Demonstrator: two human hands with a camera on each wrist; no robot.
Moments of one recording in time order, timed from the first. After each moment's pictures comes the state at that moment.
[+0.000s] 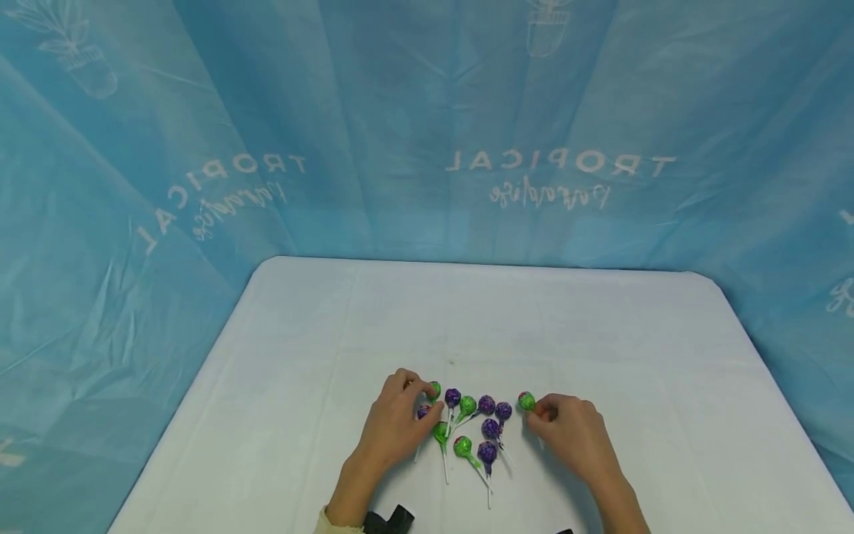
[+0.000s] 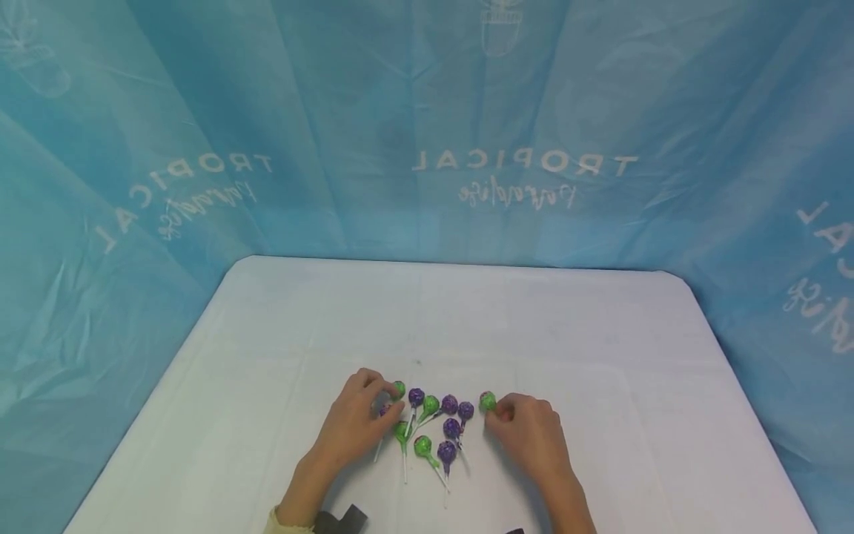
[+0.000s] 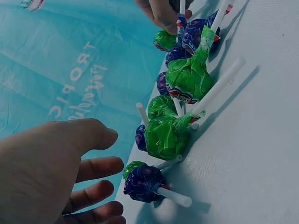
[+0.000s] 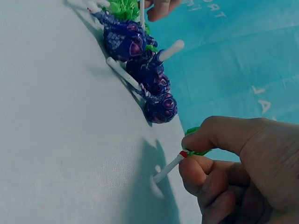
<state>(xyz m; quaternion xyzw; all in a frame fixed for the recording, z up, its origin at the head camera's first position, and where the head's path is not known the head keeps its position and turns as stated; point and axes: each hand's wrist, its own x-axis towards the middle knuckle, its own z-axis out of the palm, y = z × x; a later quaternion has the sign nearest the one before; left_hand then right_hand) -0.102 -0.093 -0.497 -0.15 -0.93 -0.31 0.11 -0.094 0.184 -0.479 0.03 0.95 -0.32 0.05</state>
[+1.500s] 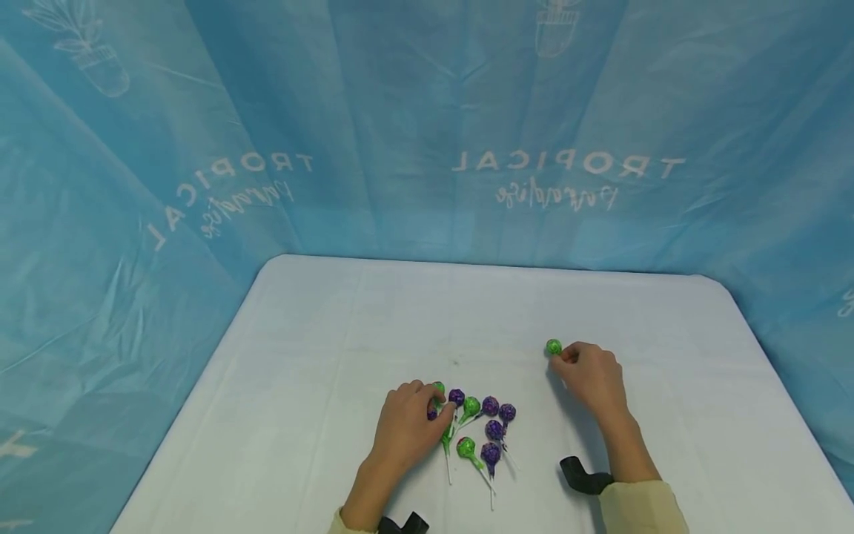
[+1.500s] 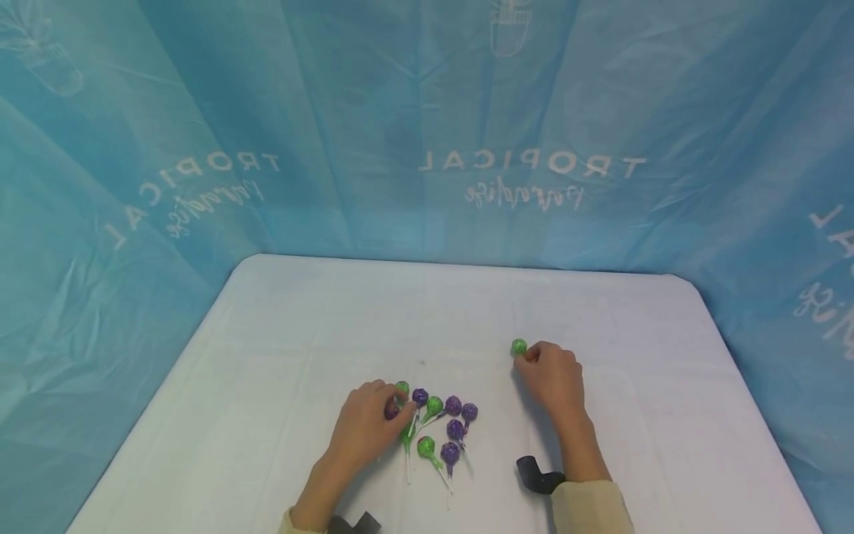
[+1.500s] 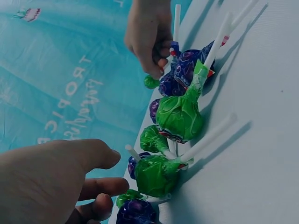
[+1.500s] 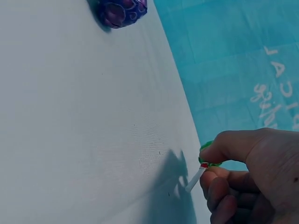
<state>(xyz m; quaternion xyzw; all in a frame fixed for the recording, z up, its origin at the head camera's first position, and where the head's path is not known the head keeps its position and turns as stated) -0.099 -0.076 -0.493 -0.12 -0.95 -0.27 0.11 -0.169 0.220 -0.481 0.06 0.95 -0.31 0.00</state>
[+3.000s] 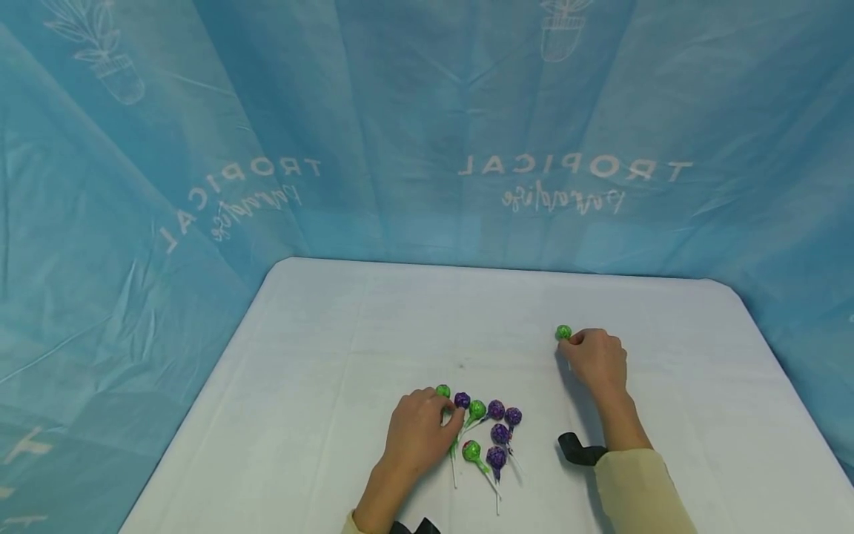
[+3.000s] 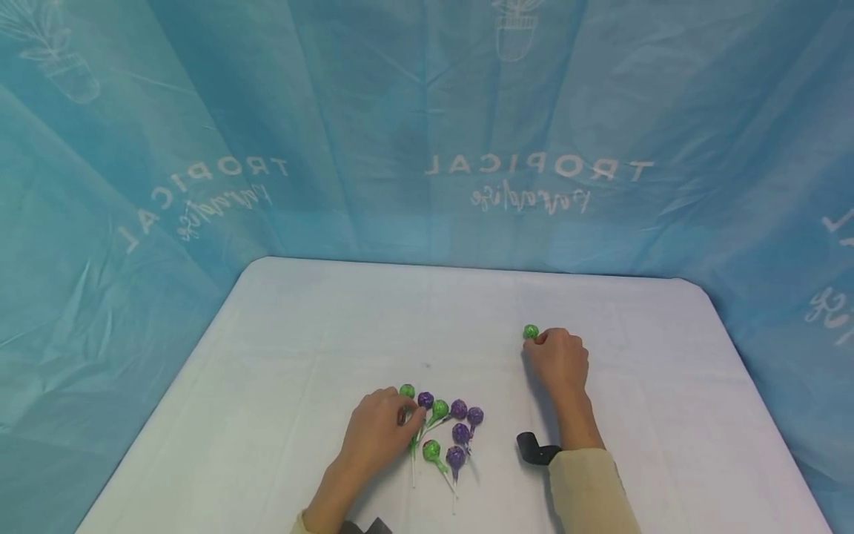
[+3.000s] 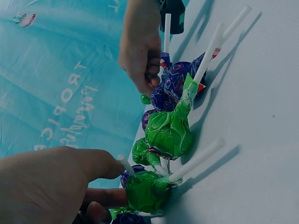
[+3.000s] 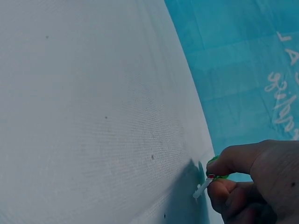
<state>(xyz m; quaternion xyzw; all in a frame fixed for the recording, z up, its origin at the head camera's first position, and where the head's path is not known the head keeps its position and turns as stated) -0.098 -0.068 -0.495 -0.13 -0.96 -0.23 0.11 -0.203 0.223 -0.484 0.11 0.95 -0.29 -0.02</state>
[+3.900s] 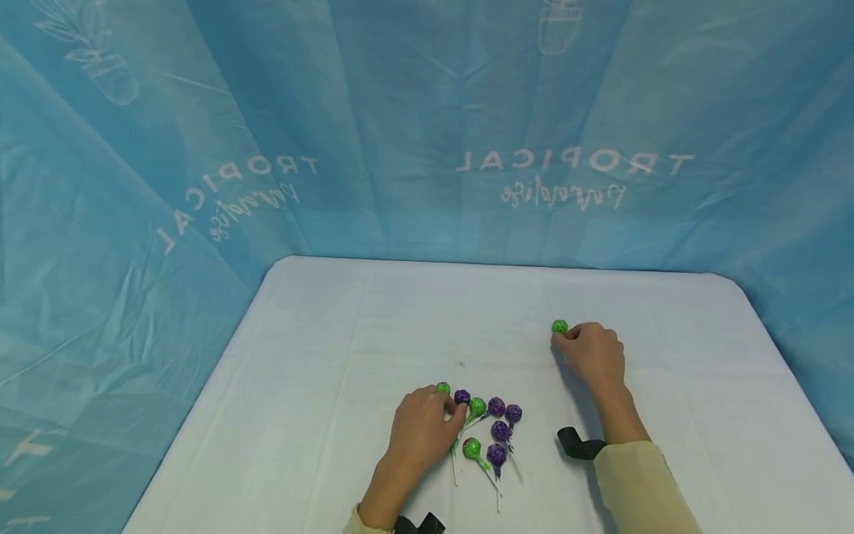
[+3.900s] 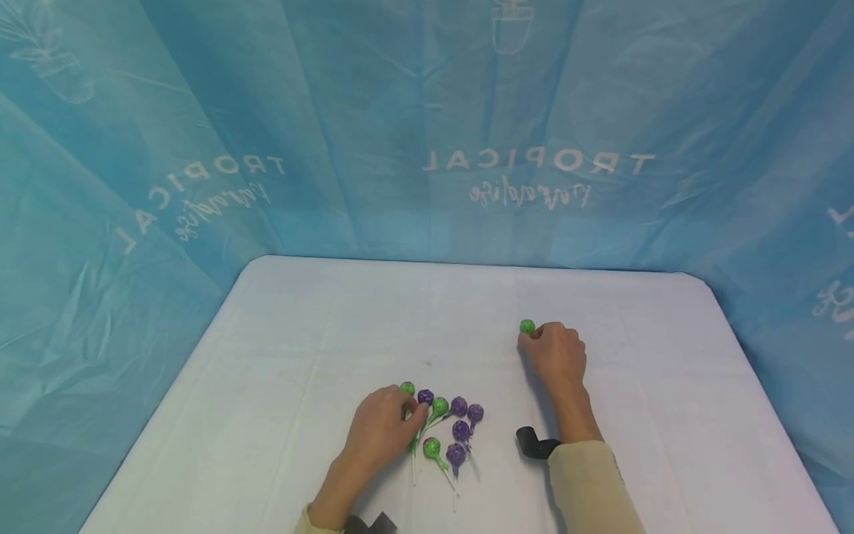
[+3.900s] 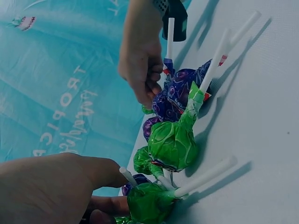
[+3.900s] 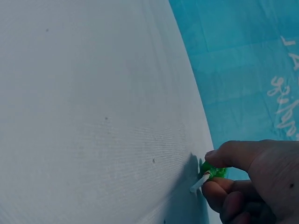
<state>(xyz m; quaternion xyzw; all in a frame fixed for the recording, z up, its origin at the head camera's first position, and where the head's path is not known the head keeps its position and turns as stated) -0.101 -0.060 -0.493 -0.11 -0.97 -0.22 0.08 -0.210 0.221 -0.488 0.10 0.95 -0.28 0.00</state>
